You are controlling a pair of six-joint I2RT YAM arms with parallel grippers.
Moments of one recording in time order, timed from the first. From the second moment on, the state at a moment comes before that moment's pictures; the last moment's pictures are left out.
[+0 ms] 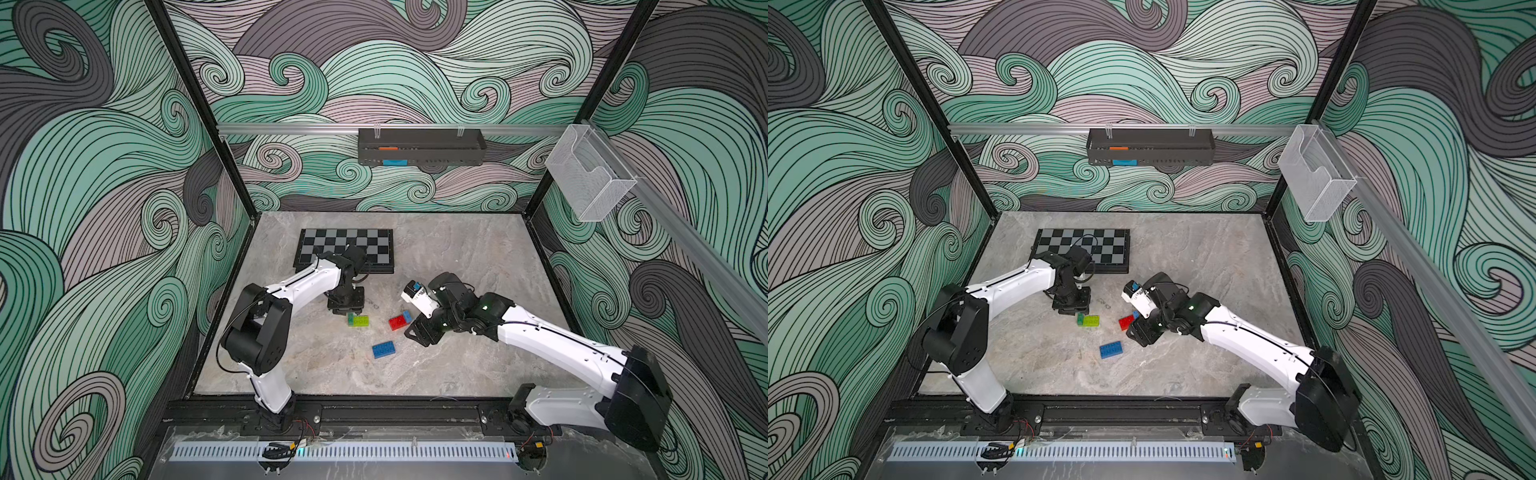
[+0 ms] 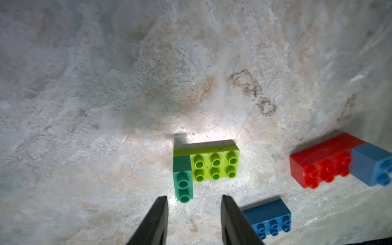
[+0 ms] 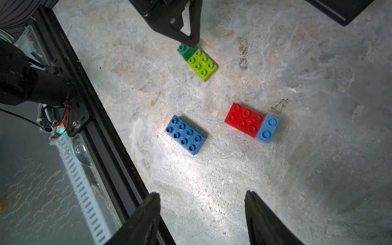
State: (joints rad) left arm -0.49 1.71 1.21 -0.98 0.09 -0.48; right arm 0.80 1.28 0.93 -0.65 -0.25 0.07
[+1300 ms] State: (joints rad) left arm -0.48 1.62 0.88 -0.67 0.04 -0.58; right arm 0.91 1.37 0.91 -0.58 -0.27 0.02
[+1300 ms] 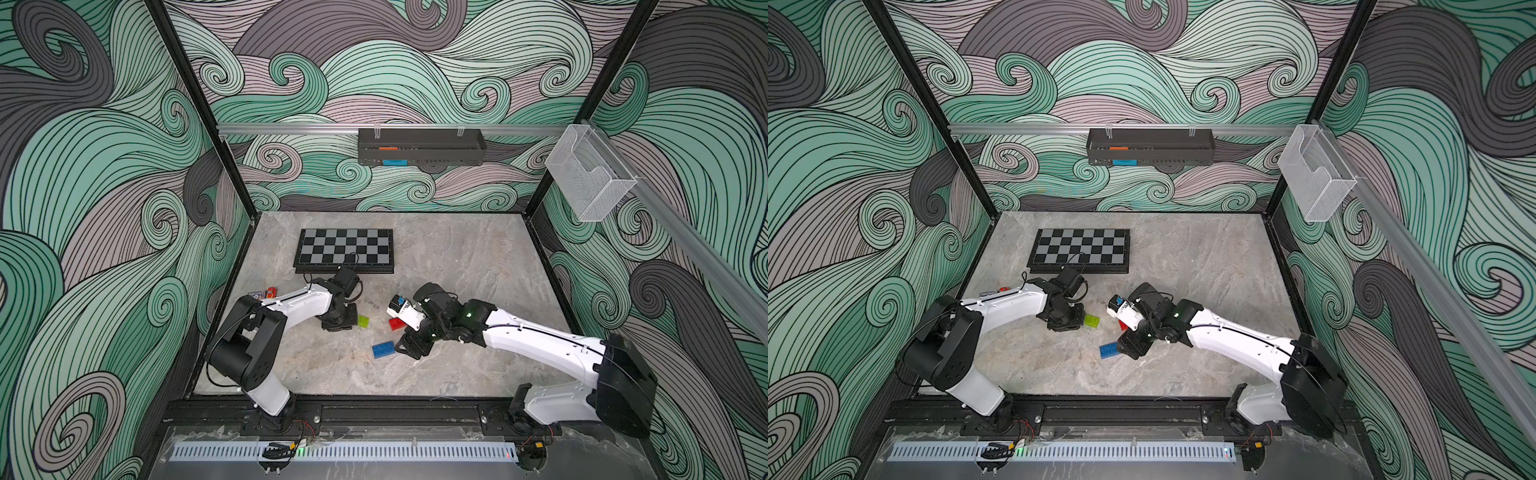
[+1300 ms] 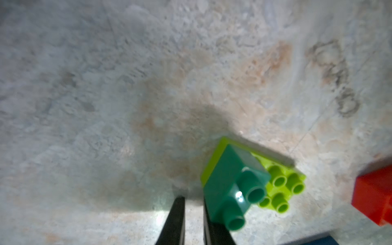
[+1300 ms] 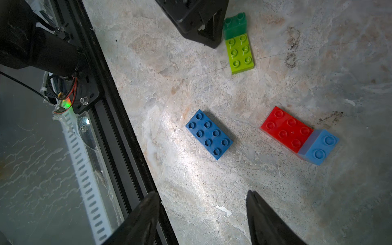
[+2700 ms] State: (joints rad) left arm -0.39 1.32 0.67 -0.75 0.11 -0.68; right arm 1.03 1.87 1.11 -0.50 -0.24 -0.51
